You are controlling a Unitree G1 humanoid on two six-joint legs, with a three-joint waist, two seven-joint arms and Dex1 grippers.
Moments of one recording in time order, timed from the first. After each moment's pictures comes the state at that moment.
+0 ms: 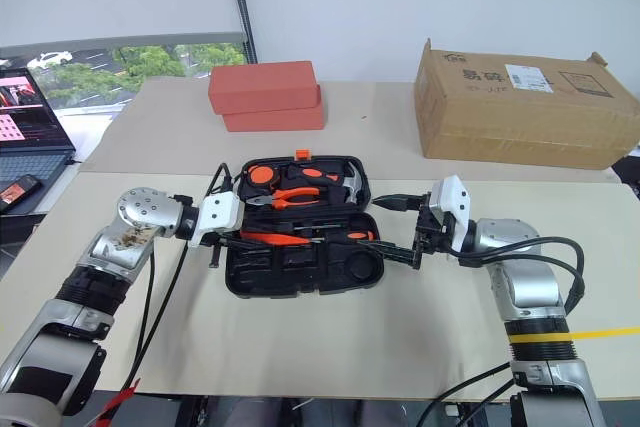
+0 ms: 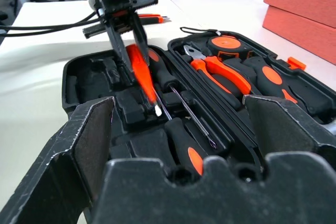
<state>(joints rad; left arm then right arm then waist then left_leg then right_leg) -0.67 0.64 -0.26 0.39 -0.08 -0.09 -1.34 -0.39 -0.59 -0.05 0.05 0.42 0.14 1.22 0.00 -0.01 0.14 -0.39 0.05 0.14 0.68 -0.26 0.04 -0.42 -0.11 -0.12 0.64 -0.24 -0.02</state>
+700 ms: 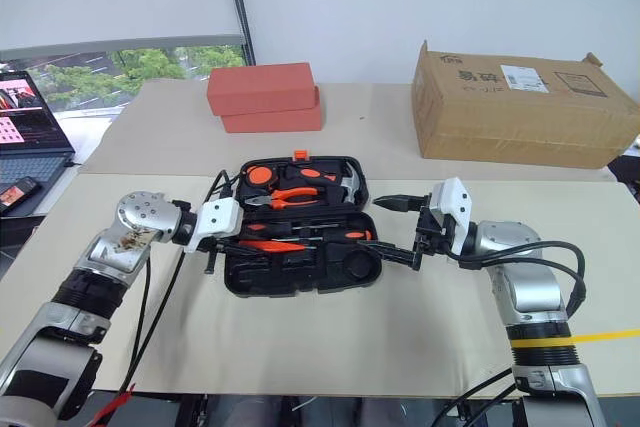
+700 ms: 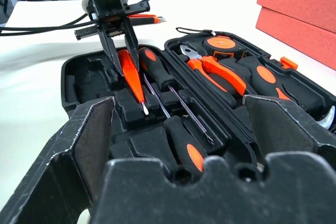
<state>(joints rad) -0.63 0.68 -0.26 0.35 -0.05 -0.01 -1.34 -0.39 -0.59 -0.05 0.04 0.42 0.14 1.20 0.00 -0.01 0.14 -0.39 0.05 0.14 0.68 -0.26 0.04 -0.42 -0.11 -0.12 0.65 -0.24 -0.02</state>
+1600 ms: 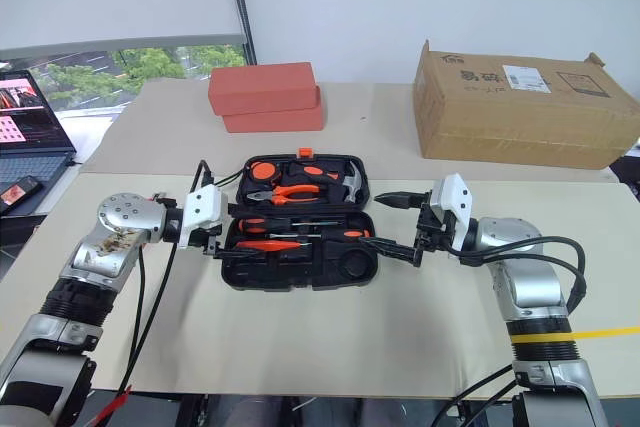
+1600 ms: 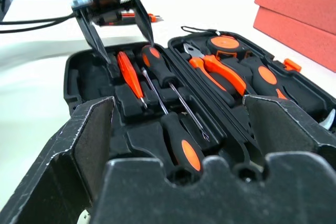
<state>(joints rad) -0.58 0.66 -0.11 0.23 -0.22 0.07 -1.28 -0.41 -0.60 -0.05 0.06 0.41 0.13 1.20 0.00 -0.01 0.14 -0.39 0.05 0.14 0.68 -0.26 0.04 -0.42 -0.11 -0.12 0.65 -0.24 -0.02</state>
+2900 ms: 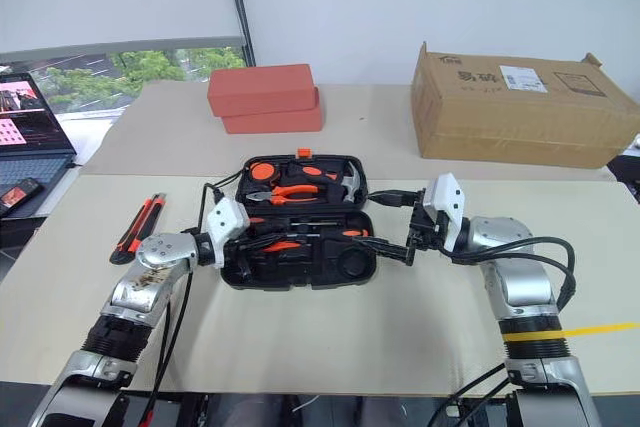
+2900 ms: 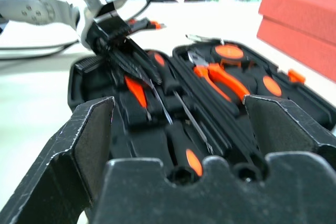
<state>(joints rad) -0.40 0.47 -0.05 0.13 -0.25 0.16 -0.91 -0.43 -0.55 -0.02 0.05 0.44 0.11 1.18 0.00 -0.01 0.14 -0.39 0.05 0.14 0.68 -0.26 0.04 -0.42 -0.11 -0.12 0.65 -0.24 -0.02</state>
